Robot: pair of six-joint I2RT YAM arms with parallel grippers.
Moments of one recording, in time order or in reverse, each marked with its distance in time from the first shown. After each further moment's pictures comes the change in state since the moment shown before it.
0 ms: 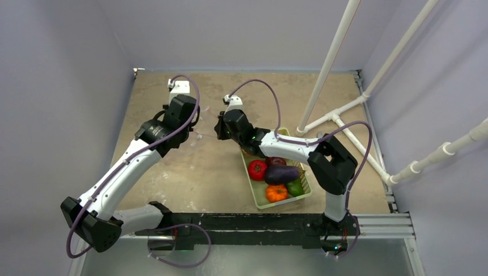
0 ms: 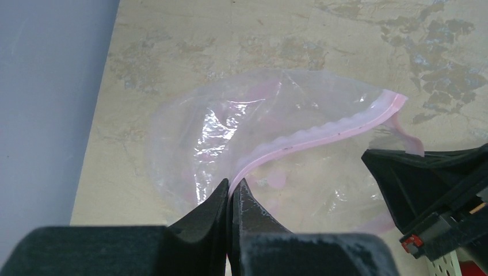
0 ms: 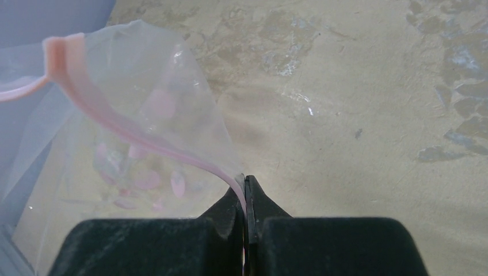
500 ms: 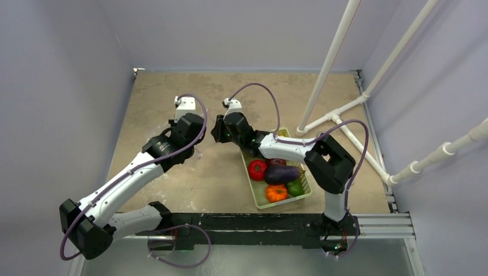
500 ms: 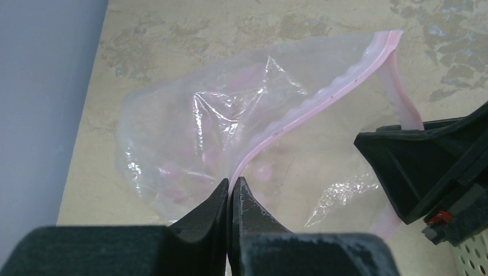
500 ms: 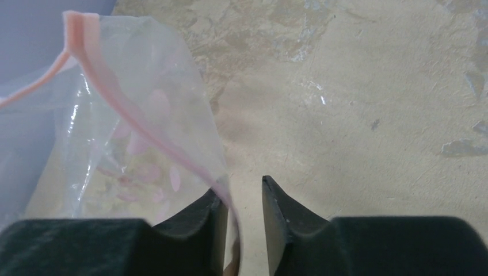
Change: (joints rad) left arm -0.102 -0.091 -0.219 0.110 -0.084 -0.039; right arm 0.000 0.034 -0.039 0.078 -0.053 0.029
